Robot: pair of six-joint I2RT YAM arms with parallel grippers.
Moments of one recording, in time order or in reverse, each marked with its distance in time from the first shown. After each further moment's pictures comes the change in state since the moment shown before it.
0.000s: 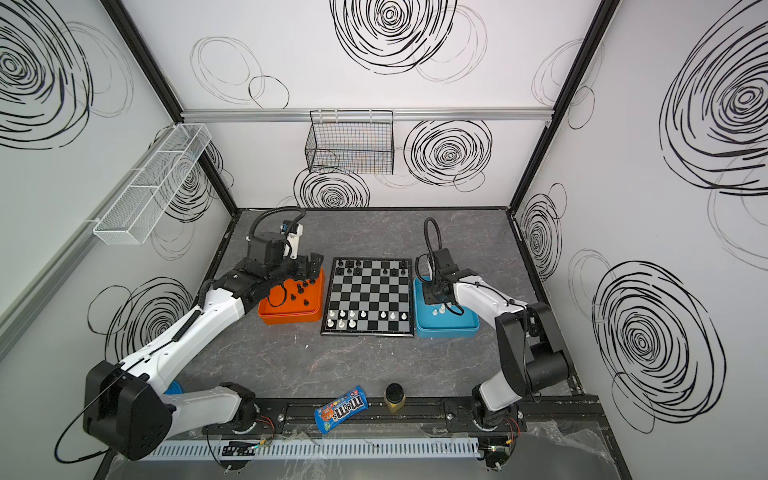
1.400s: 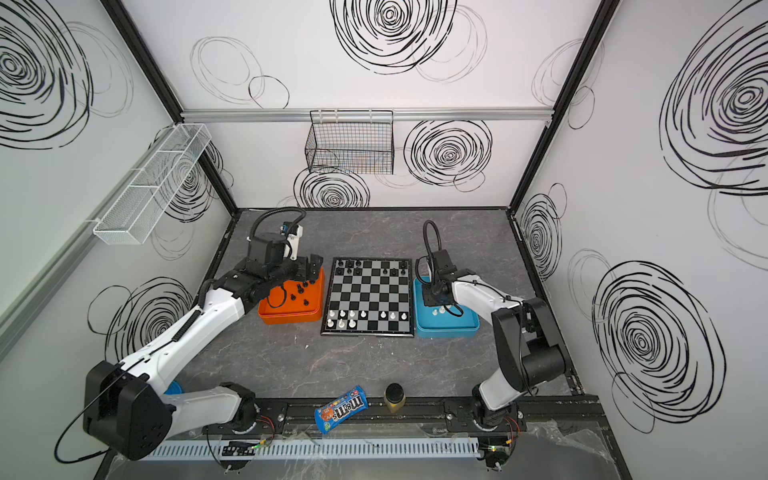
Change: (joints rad) left arm 0.000 0.000 0.000 -0.022 0.000 -0.007; right arm -0.005 0.032 0.000 -0.012 -0.016 0.027
